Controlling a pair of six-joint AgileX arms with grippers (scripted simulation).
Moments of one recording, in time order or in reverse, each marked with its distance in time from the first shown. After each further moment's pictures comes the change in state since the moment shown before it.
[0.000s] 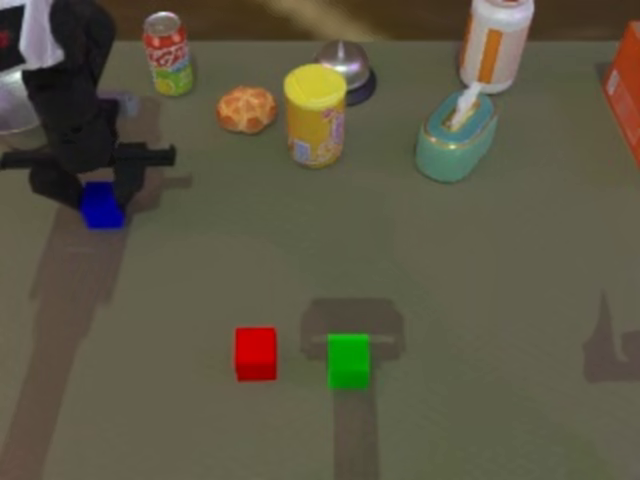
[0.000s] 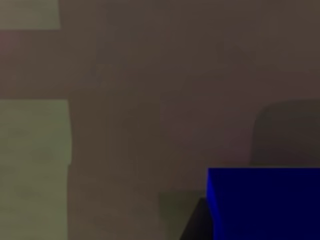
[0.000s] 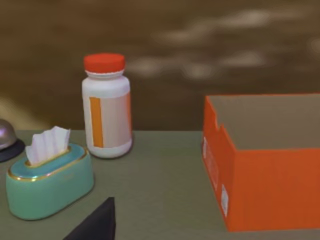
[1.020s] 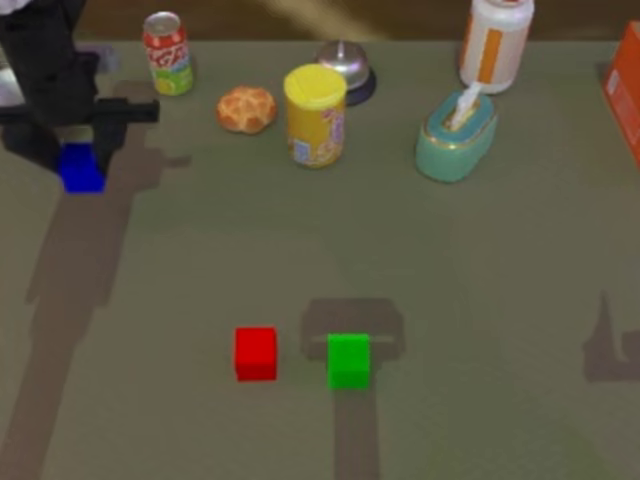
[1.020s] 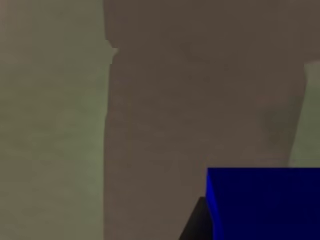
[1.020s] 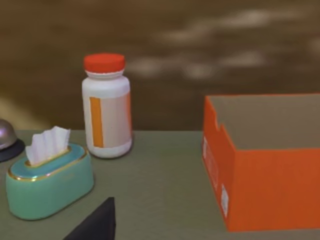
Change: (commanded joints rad) left arm 0.019 -0.061 0.175 -0.227 -0.002 0.000; right arm 0.000 0.000 0.000 0.000 0.000 0.000
